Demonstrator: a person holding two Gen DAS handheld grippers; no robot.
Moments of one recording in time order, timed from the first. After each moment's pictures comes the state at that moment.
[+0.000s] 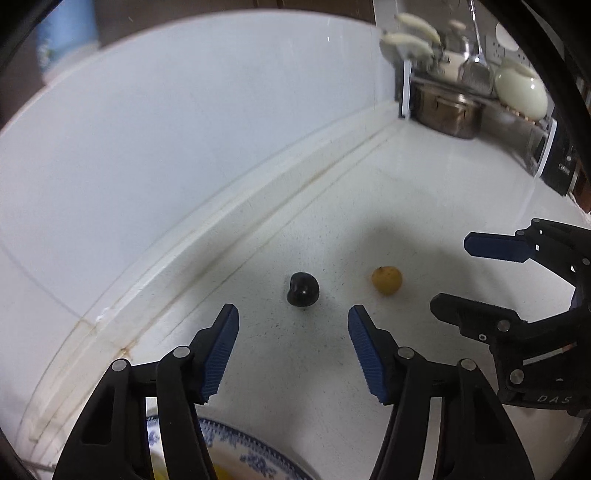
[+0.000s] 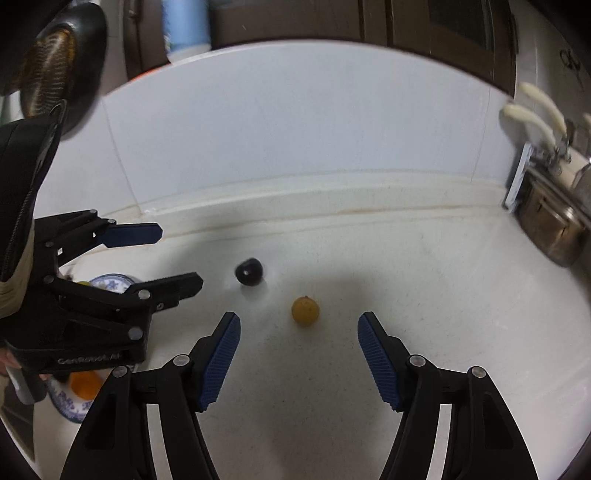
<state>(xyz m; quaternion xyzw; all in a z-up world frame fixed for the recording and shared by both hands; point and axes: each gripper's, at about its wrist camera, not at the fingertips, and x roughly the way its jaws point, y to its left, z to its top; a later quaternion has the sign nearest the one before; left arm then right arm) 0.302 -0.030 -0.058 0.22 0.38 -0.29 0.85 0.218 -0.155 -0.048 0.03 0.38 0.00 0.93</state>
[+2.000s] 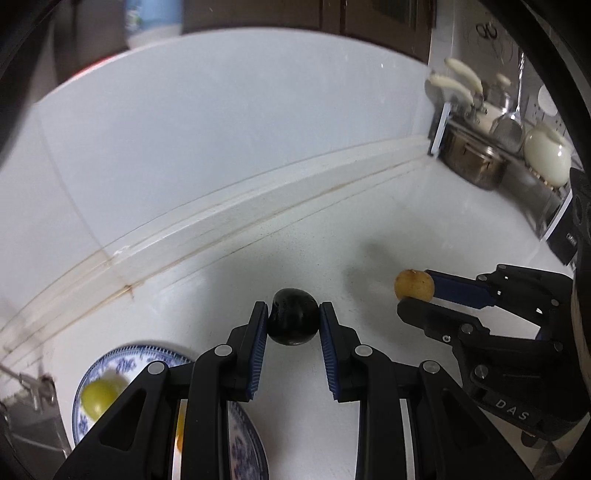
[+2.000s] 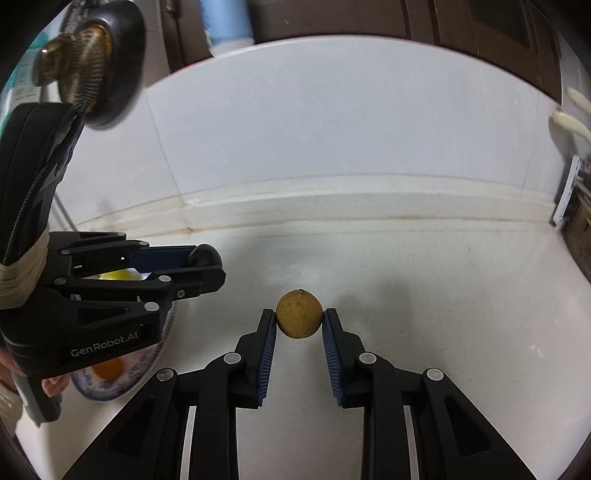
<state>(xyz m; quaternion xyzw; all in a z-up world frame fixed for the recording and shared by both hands) 0.270 -0.015 -0.031 0.10 0.39 -0.23 0.88 0.197 -0.154 -0.035 0.02 0.36 0.11 0.93</state>
